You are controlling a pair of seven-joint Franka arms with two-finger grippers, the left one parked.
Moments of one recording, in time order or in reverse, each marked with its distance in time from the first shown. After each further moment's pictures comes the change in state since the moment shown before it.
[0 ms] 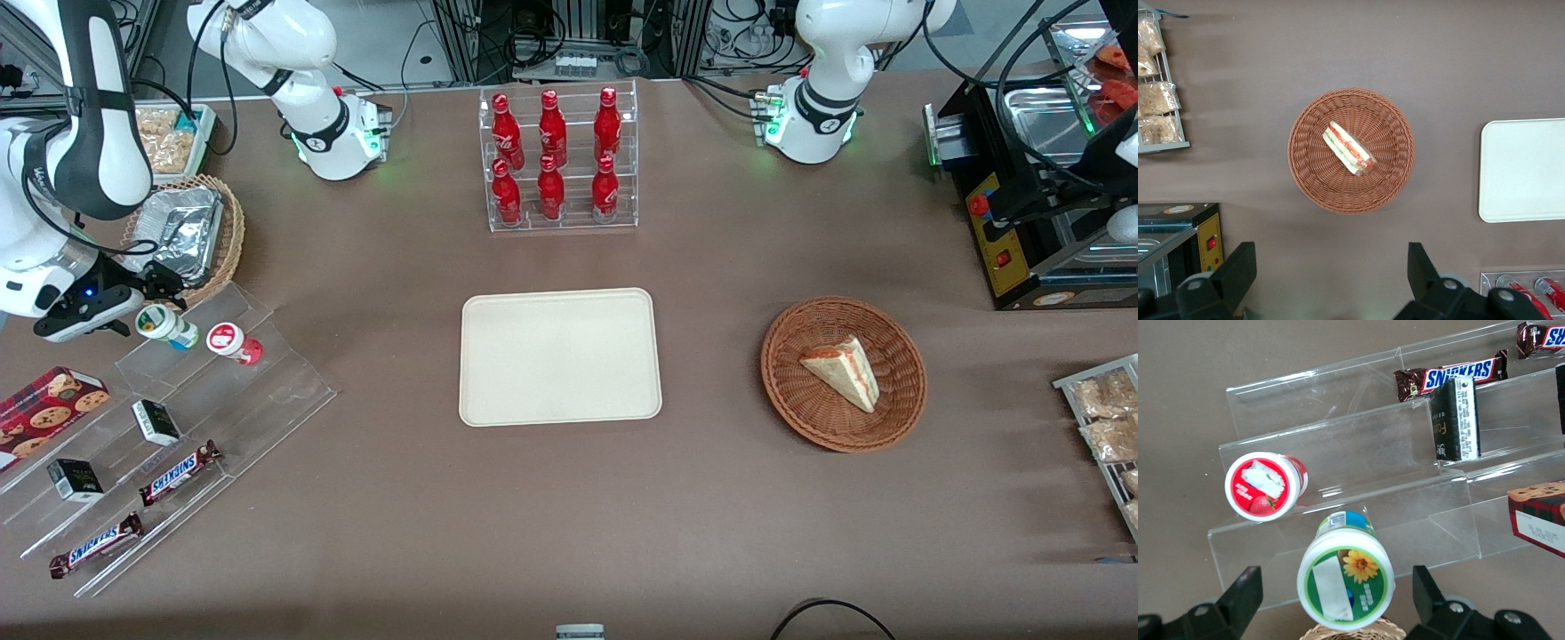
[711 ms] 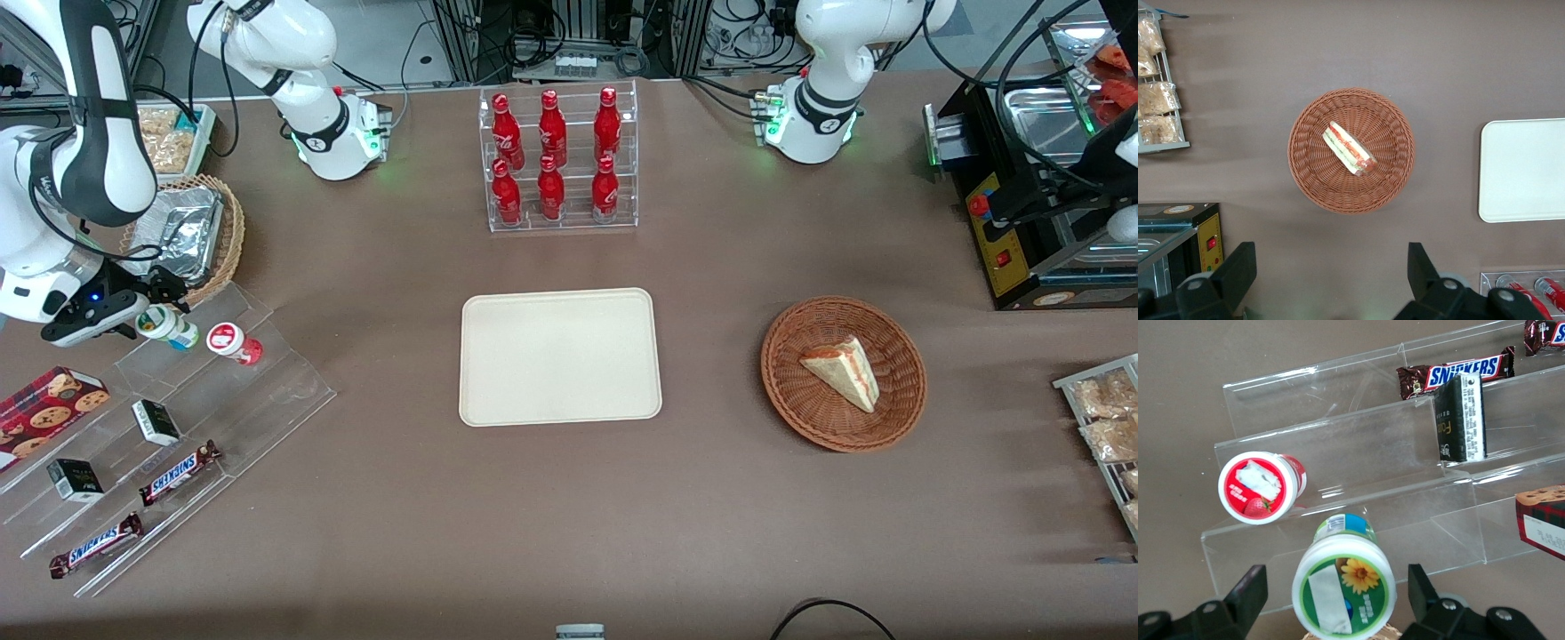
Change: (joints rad) arm 0.000 0.016 0.000 0.000 0.000 0.013 -0.009
